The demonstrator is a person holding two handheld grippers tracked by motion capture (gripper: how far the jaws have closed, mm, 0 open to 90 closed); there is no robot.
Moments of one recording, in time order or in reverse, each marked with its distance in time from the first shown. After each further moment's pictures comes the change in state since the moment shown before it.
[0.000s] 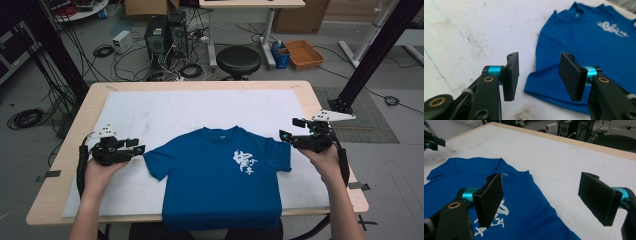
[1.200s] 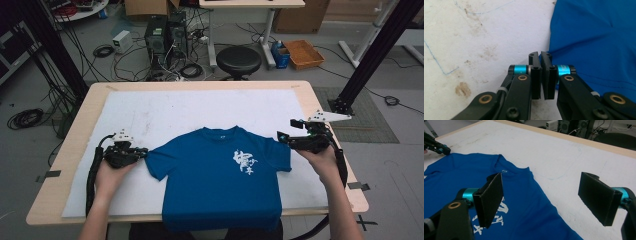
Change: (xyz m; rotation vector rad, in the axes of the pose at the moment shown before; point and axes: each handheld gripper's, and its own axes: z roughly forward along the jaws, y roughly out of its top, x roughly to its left) left arm -0.012 -0.005 0.026 0.167 0.133 0.043; right arm 0.002 -0.002 0.005 0.021 -0.007 -0.016
